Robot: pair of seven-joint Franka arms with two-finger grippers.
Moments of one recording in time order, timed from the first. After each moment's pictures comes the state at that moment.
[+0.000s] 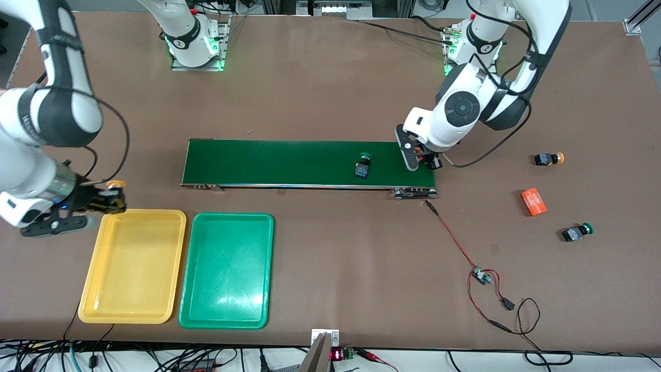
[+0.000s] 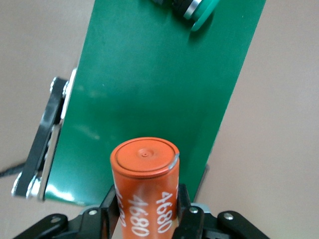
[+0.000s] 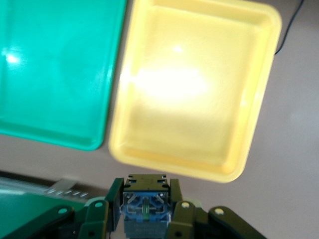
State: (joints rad) left arm -0.05 0.27 -0.44 -2.14 0.05 2.24 0.74; right arm -0.12 0.42 0.10 -1.55 -0.04 2.02 -0.21
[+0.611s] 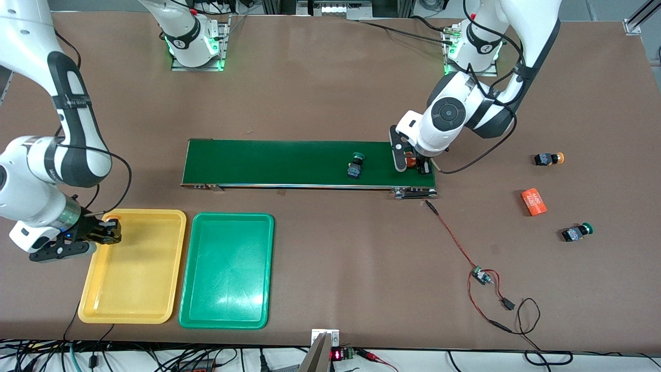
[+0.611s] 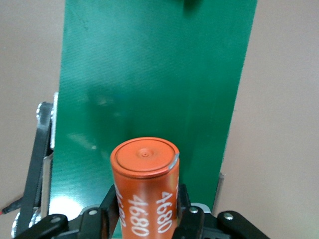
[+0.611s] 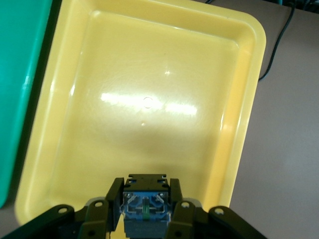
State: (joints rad) left arm -0.07 0.32 -0.44 -2.13 0.12 2.28 0.81; right arm -0.19 0.64 0.10 -1.56 -0.08 2.36 -0.28
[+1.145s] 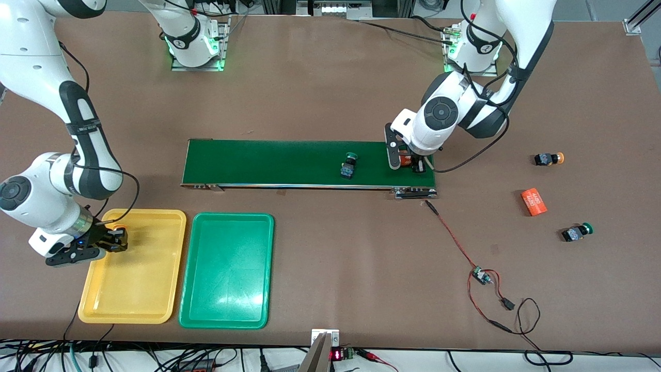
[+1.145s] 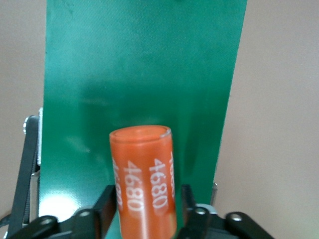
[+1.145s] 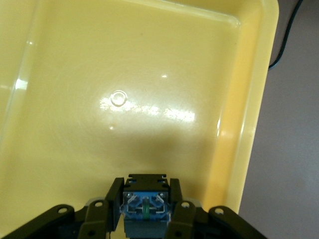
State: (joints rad) left arm -0.09 0.33 -0.44 -2.12 0.12 2.28 0.82; right arm -0.23 0.76 0.10 -1.56 -0.08 2.51 -0.31
